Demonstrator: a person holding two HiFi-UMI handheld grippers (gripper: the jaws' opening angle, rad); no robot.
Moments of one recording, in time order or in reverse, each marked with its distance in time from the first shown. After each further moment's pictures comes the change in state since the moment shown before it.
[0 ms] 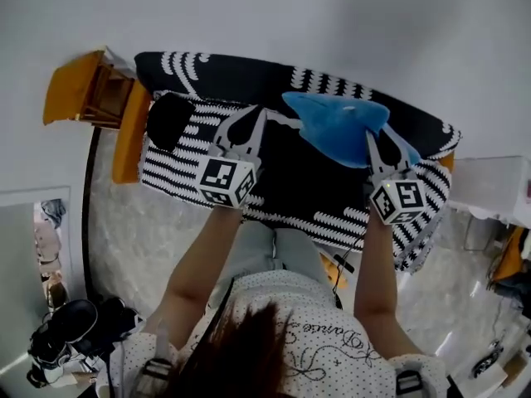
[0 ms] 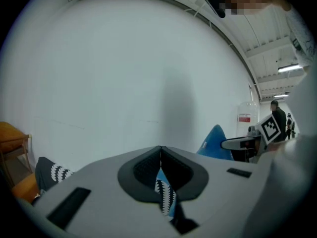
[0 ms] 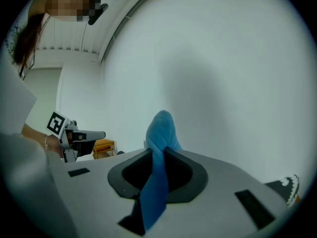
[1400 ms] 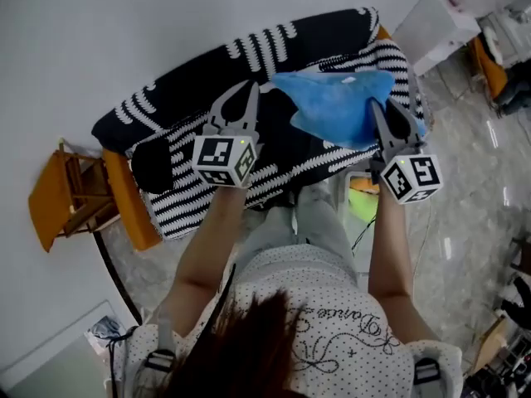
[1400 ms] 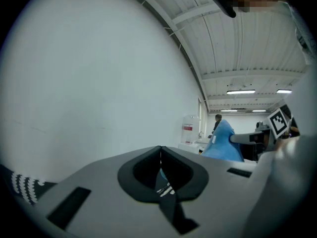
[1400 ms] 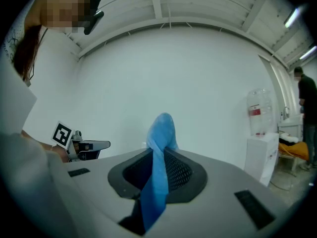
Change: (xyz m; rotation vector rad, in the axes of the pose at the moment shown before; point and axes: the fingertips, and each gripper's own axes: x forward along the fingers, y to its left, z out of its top) left arm -0.133 -0.067 0.023 0.044 -0.060 -0.582; right arm -0.230 0.203 0.012 0.008 -0.186 -0.598
